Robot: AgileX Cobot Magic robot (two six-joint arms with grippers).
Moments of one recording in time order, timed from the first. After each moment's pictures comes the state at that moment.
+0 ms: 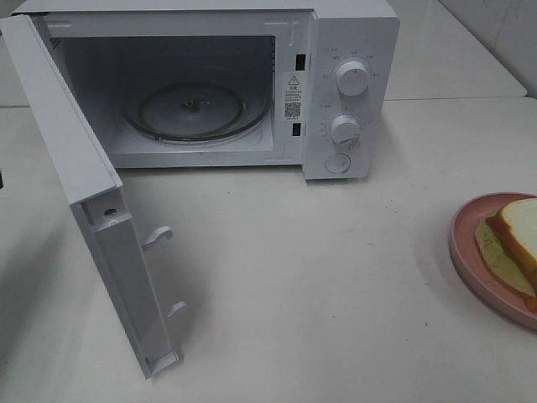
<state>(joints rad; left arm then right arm) 0.02 1.45 -0.33 0.32 -0.75 -0.10 0.08 -0.01 -0.50 -0.07 1.01 0.08</state>
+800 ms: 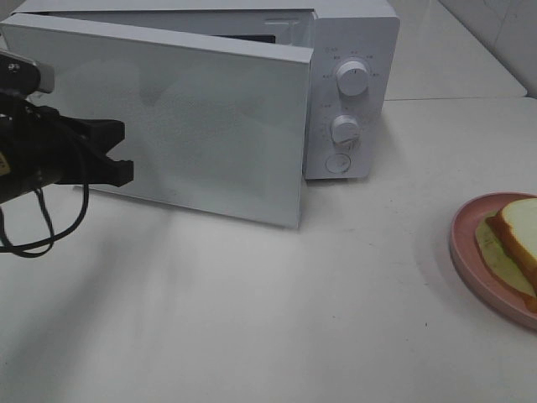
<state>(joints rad) -0.33 1.70 -0.55 0.27 -0.77 -0.09 0.08 -0.01 -0.50 -0.07 1.01 0.08</state>
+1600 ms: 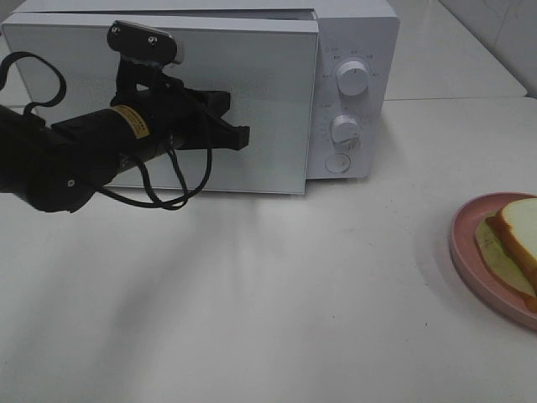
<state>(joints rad) -0.58 1.94 -0.90 0.08 -0.74 -0.04 0.08 -0.01 -0.50 -0.07 1.01 0.08</state>
